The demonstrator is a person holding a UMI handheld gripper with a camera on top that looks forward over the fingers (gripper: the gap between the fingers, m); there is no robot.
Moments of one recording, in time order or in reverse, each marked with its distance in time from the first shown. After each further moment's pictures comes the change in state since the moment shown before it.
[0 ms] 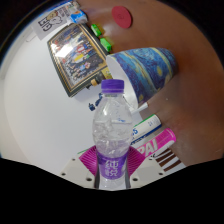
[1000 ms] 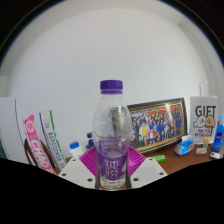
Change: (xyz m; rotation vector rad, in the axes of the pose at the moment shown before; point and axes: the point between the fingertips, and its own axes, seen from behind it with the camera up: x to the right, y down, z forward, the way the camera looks) arm -0.165 -0.151 -0.036 0.172 0.231 -1.911
